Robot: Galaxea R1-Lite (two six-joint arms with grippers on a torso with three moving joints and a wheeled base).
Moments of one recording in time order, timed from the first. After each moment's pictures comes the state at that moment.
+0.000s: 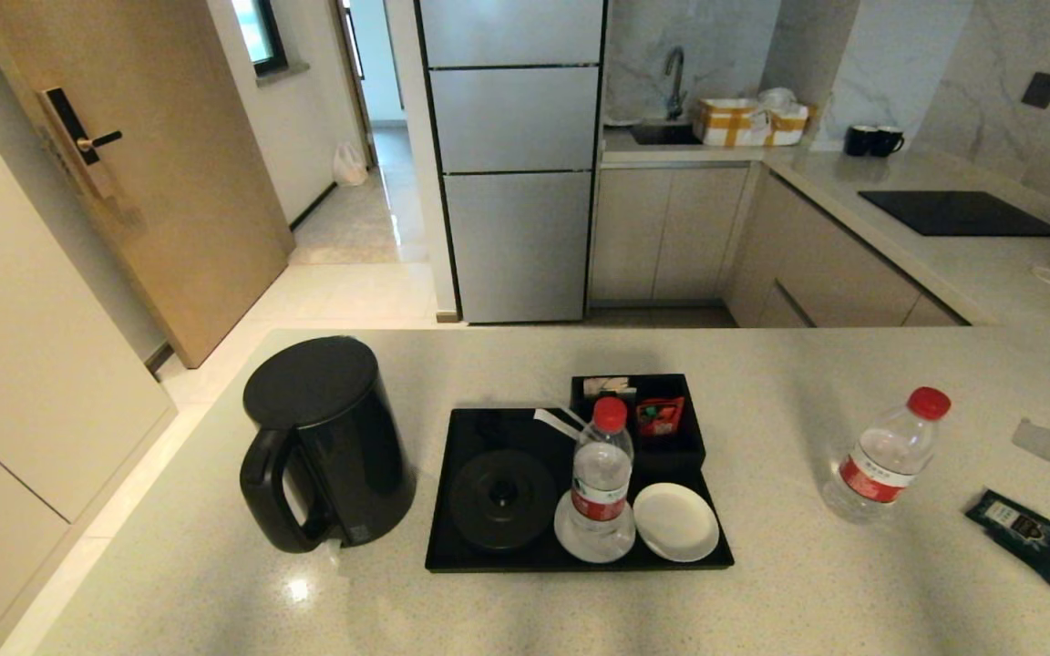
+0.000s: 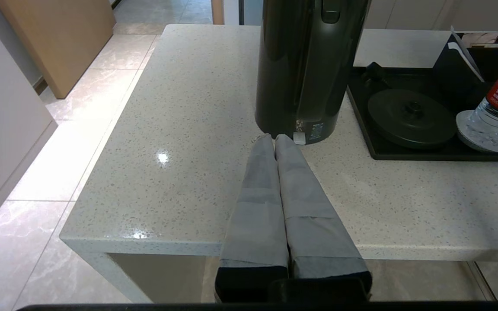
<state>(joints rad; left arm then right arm) 0.00 0.00 0.00 -0.01 0.00 -0.02 -0.20 1.10 -0.46 -0.20 0.02 0.25</state>
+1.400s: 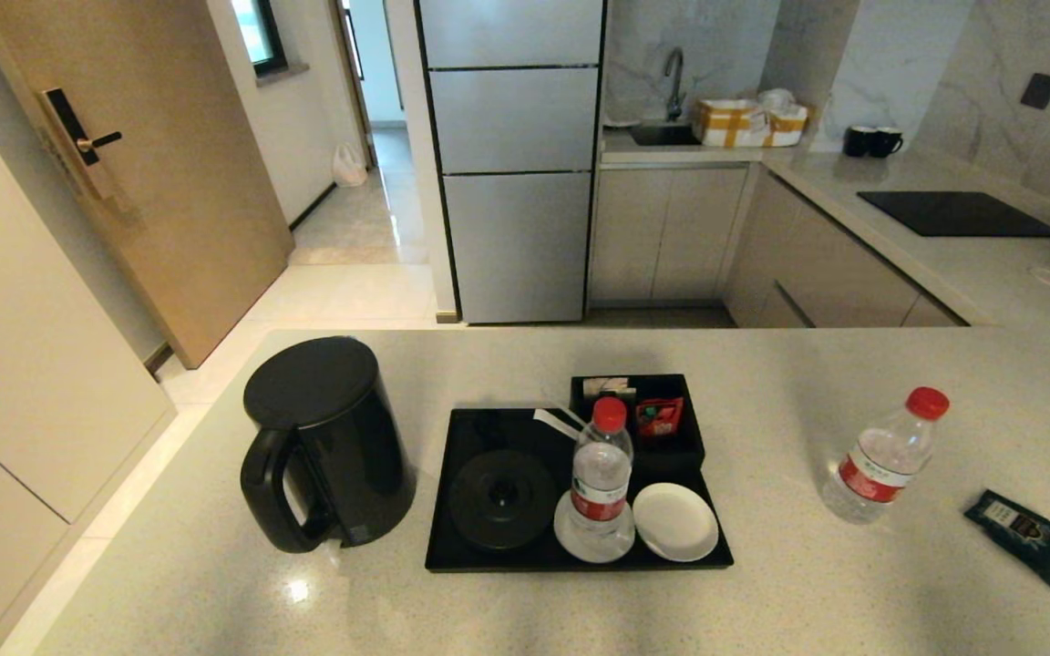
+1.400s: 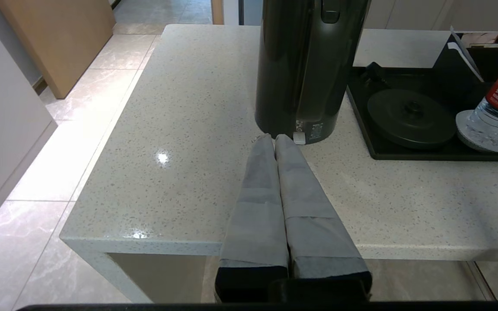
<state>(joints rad) 0.00 0.00 0.00 -0.01 0.00 -0.02 -0.02 0.24 -0.42 0.52 0.19 0.10</state>
